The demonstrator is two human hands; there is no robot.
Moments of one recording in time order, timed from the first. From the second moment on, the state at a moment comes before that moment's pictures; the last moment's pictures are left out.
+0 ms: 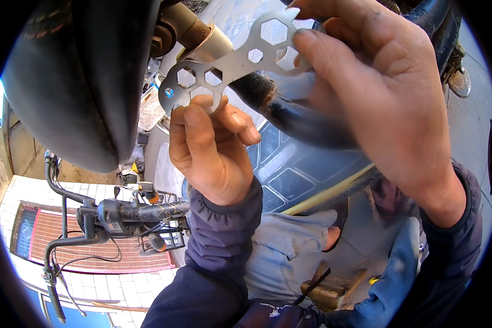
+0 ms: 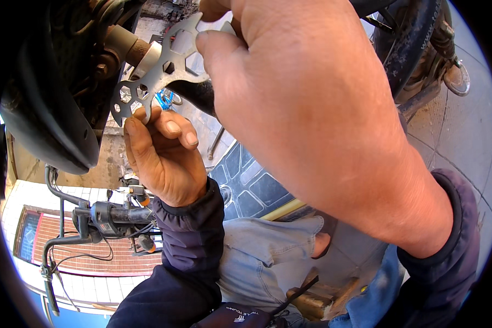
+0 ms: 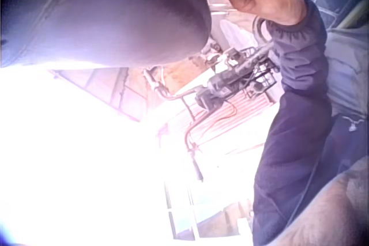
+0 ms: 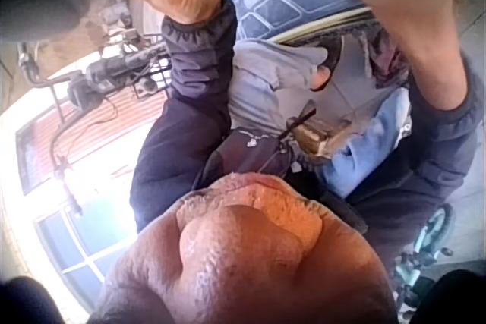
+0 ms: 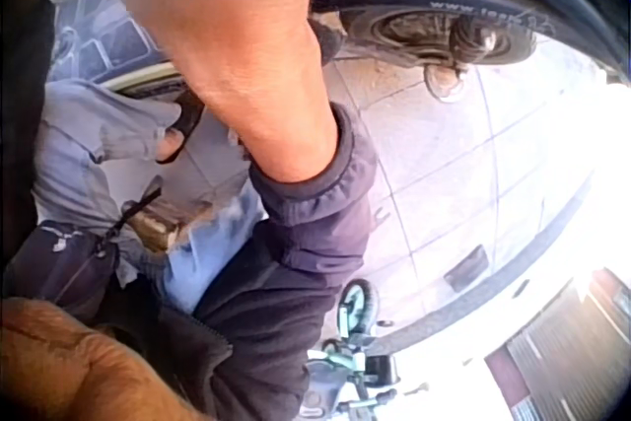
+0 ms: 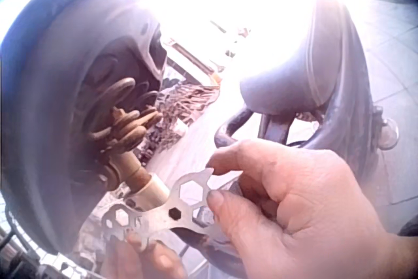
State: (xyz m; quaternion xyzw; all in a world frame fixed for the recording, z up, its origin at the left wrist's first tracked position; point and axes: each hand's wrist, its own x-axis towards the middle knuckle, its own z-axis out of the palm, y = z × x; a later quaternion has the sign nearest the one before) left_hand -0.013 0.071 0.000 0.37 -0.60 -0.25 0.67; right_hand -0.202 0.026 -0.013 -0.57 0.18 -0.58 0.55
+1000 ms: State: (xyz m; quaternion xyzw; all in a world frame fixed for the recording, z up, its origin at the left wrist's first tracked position) left_hand -0.016 0.071 -0.005 0.41 -0.52 -0.25 0.71; right_hand -0.182 0.031 -0.037 -0.45 0.13 -0.62 0.63
